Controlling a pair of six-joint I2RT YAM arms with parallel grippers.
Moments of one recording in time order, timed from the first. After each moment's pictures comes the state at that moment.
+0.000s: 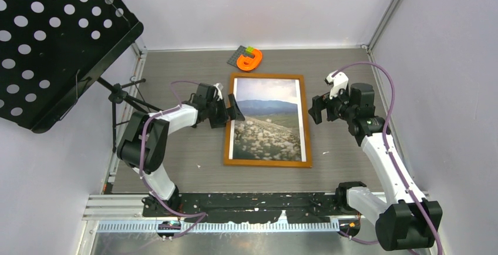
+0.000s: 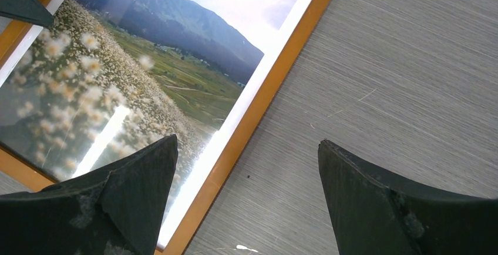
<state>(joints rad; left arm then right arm) -0.37 1.72 0.93 -0.10 0.38 -0.63 0.05 1.00 0.80 -0.36 -0.38 -0.21</state>
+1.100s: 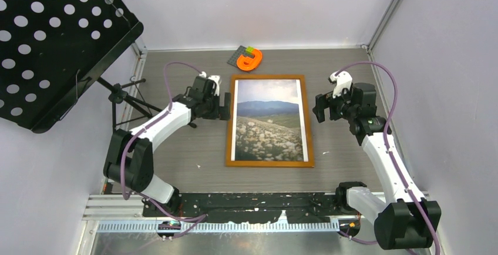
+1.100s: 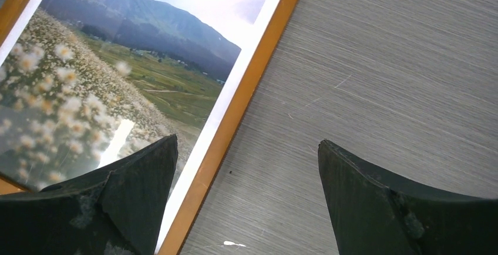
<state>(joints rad) -0.42 1.53 1.02 -0.42 0.04 -0.28 0.03 1.00 0.80 -0.36 -0.32 -0.21</state>
